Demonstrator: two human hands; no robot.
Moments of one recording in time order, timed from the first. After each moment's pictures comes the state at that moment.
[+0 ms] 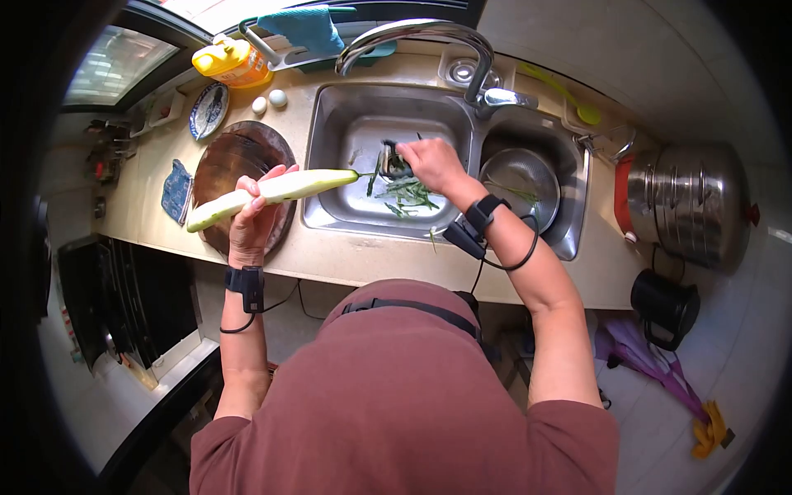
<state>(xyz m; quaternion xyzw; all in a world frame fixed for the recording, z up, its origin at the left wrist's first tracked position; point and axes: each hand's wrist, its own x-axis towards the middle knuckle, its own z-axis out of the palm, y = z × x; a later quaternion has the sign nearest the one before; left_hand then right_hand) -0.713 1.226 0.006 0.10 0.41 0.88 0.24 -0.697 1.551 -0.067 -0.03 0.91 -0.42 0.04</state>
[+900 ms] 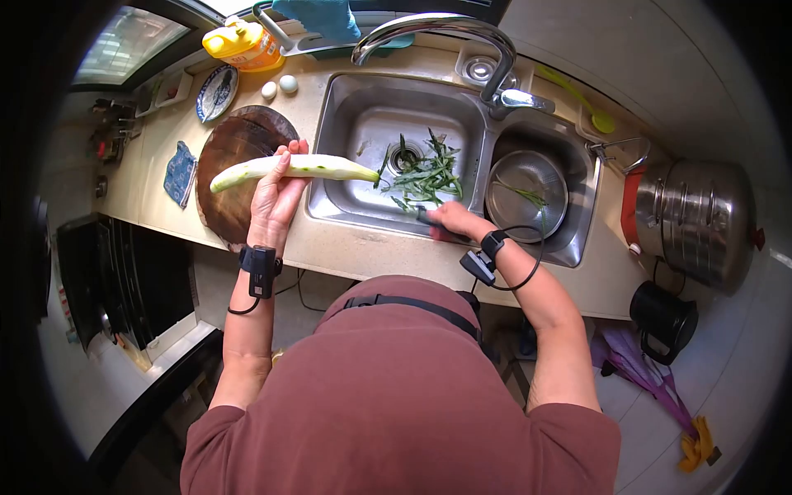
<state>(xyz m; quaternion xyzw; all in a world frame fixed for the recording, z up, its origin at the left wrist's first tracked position) -0.727 1.253 -0.030 -0.21 0.24 0.93 0.16 -0.609 1.567 -0.177 0.05 0.75 -0.51 0.42</state>
